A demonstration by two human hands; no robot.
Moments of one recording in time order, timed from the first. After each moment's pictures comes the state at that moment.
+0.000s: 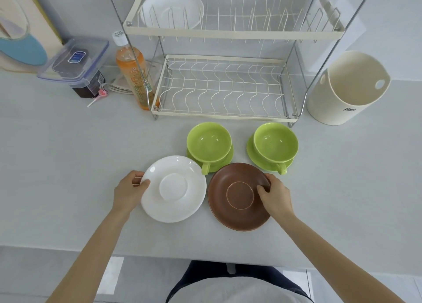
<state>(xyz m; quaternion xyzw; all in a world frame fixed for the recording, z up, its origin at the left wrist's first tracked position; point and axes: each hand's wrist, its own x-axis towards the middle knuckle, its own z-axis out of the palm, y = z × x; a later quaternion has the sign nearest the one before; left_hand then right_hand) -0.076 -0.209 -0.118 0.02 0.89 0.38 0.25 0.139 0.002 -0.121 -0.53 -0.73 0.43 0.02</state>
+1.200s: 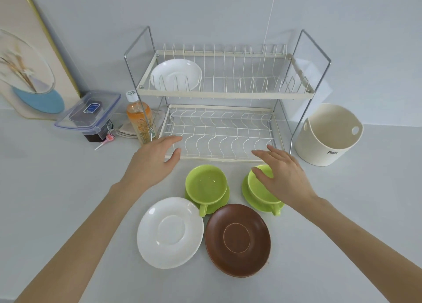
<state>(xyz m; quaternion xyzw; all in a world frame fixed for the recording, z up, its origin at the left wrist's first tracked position) -0.096 -0.114 0.015 0.43 0.87 0.24 0.00 0.104 0.059 -0.003 -0.28 -0.94 0.15 0.11</state>
